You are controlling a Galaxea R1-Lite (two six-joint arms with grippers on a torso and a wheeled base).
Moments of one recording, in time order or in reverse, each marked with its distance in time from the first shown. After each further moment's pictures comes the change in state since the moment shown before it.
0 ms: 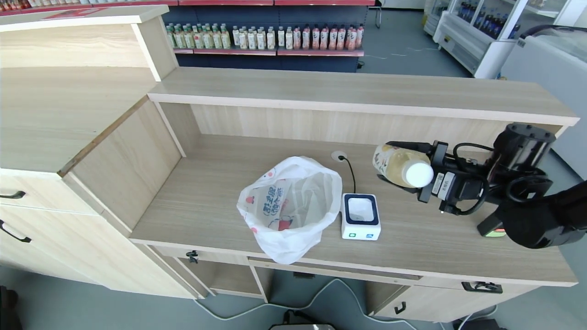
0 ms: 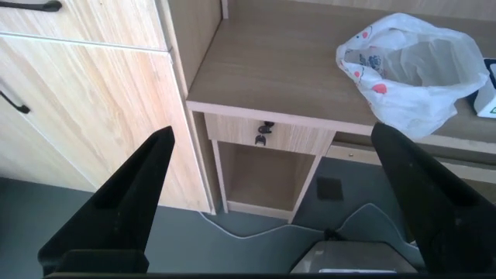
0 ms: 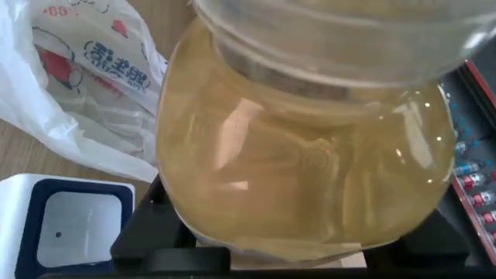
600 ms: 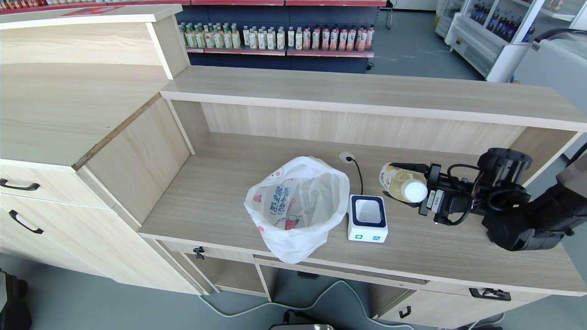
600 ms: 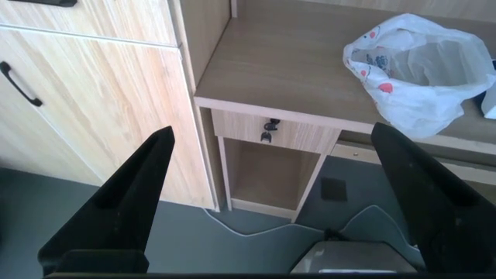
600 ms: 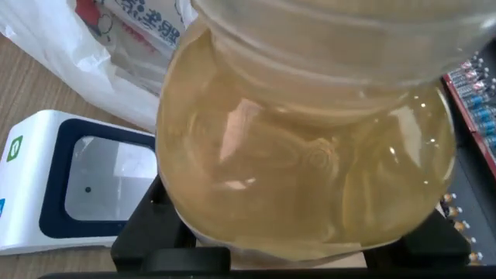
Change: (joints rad) left arm 0.000 0.000 0.000 -0.001 0.000 0.000; right arm -0.083 0.190 -0.035 -0.015 0.061 -0.062
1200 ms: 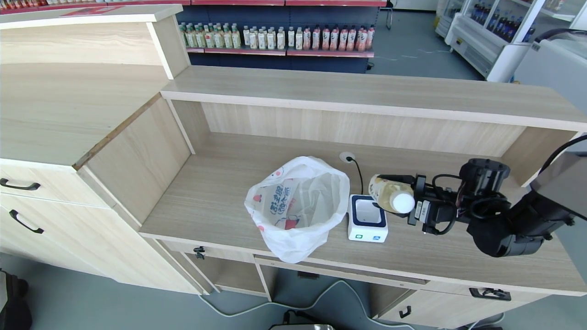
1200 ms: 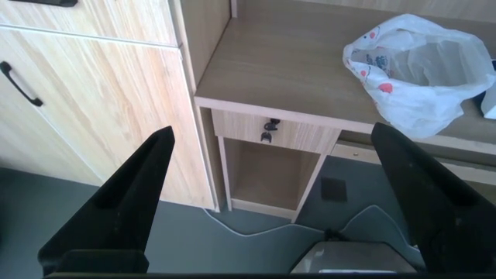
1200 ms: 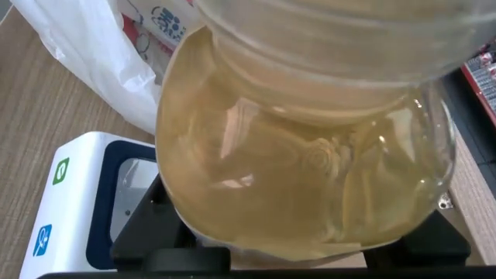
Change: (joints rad) left arm 0.000 0.000 0.000 0.000 0.000 0.000; right arm 0.035 0.076 -0.006 -0.023 0.010 0.000
